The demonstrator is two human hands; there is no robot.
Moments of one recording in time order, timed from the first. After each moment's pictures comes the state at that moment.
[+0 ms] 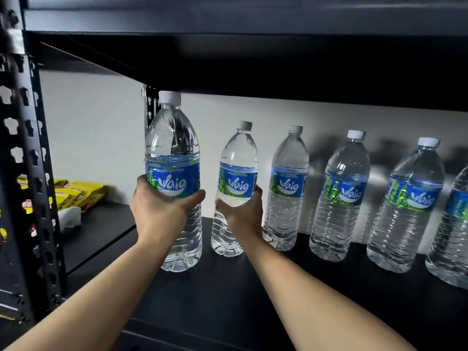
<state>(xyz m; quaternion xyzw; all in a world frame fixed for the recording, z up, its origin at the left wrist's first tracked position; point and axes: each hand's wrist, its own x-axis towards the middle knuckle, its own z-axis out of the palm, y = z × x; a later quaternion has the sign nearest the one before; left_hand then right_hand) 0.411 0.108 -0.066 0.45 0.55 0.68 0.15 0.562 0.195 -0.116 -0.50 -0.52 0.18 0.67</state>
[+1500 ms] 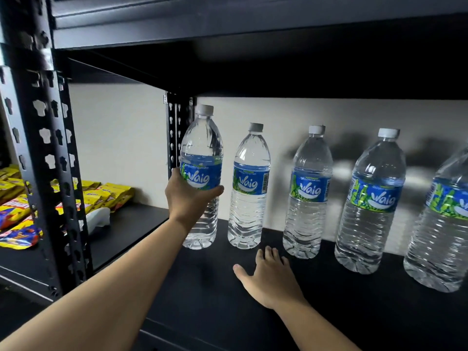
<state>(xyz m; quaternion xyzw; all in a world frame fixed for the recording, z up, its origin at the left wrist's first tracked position) 0.412 0.178 -0.066 0.50 0.56 0.66 0.09 0.591 0.144 -0.185 -0.69 -0.71 0.03 0.11</state>
